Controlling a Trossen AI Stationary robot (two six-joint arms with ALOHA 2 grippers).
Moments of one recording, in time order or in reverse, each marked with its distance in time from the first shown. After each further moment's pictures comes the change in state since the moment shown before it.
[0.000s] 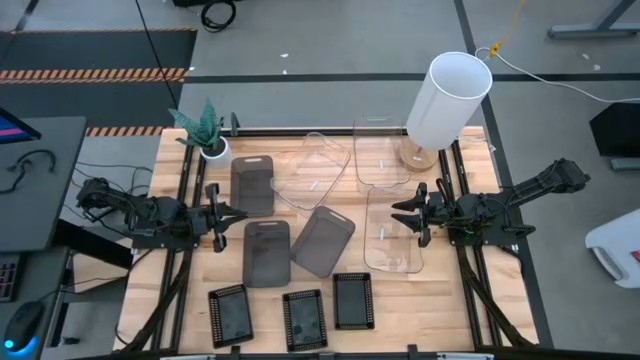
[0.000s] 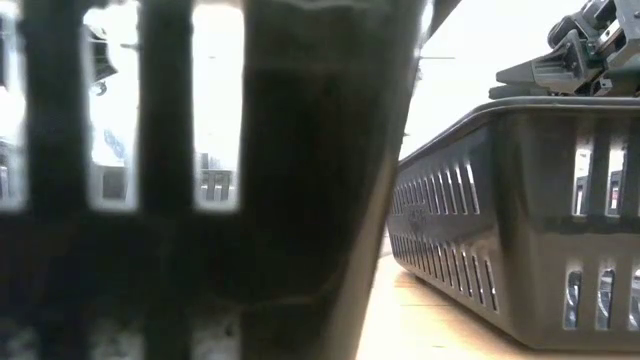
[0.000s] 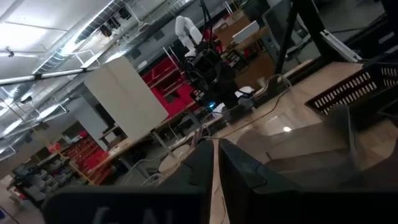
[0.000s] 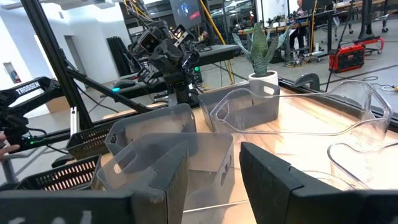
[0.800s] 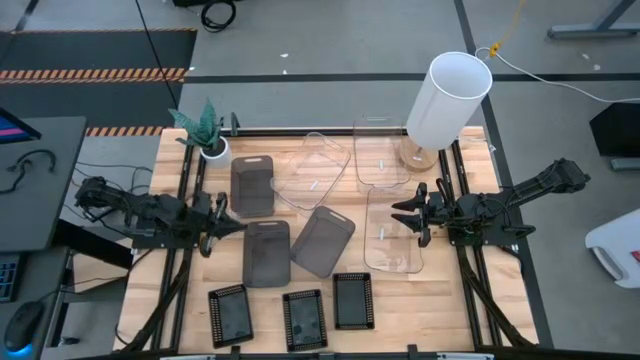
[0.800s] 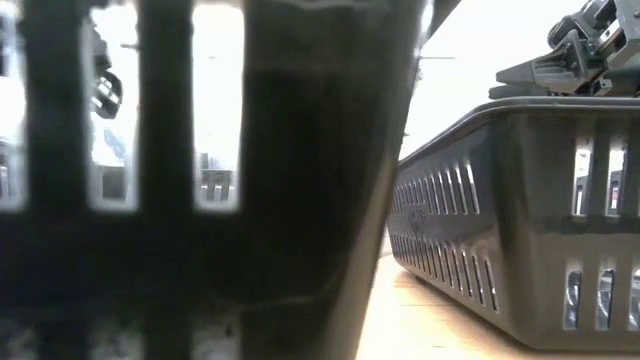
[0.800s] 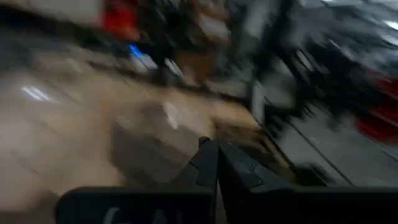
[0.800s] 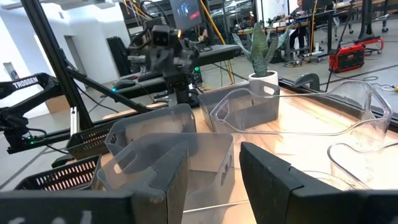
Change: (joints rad) left arm -0.012 0.050 0.109 -0.263 0.230 -0.917; right arm 0.000 0.000 0.000 0.000 0.000 0.000
